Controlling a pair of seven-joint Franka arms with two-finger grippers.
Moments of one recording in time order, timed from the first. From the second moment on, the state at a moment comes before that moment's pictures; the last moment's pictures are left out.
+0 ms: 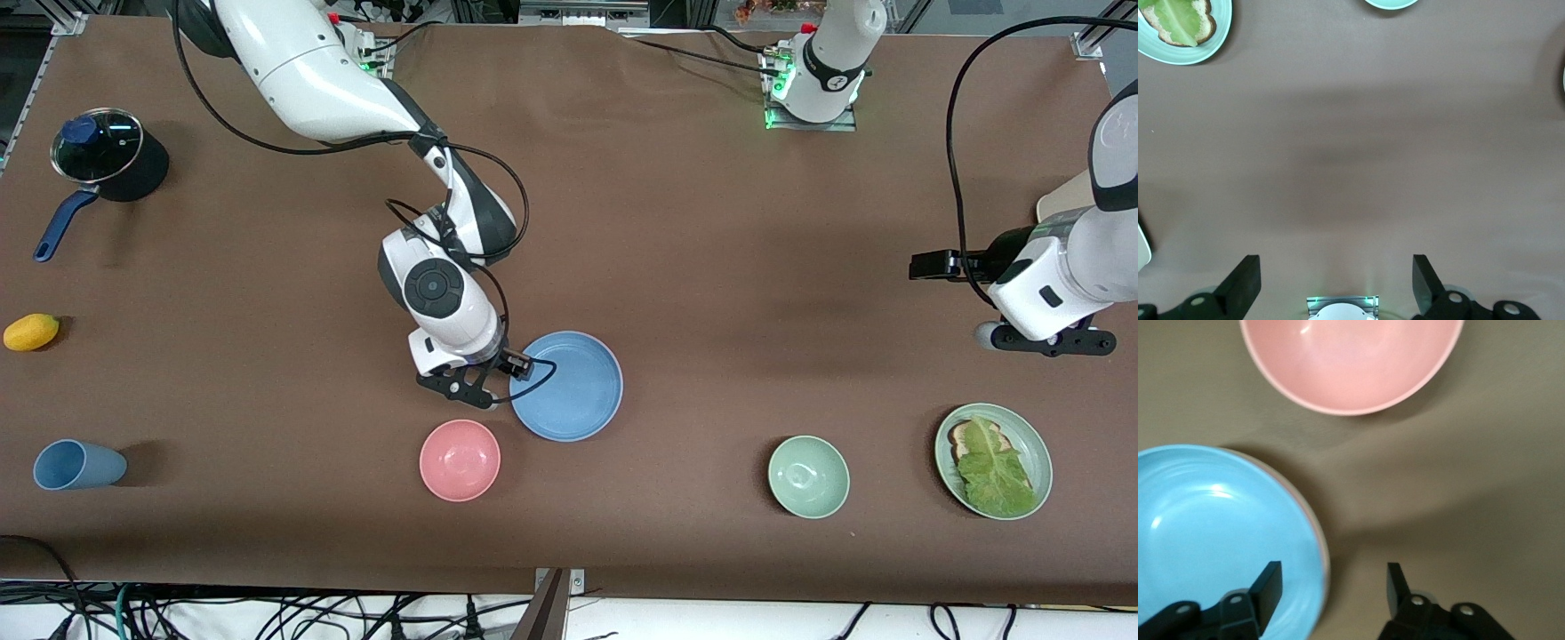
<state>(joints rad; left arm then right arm) -0.04 0.40 0.00 -1.21 -0.04 1.29 -0.02 0.45 0.83 0.11 -1.30 -0.06 2.18 0.87</state>
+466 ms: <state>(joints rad) 0.00 0.33 0.00 -1.20 -0.04 1.29 -0.01 0.30 0.67 0.07 -1.28 -0.07 1.93 0.46</state>
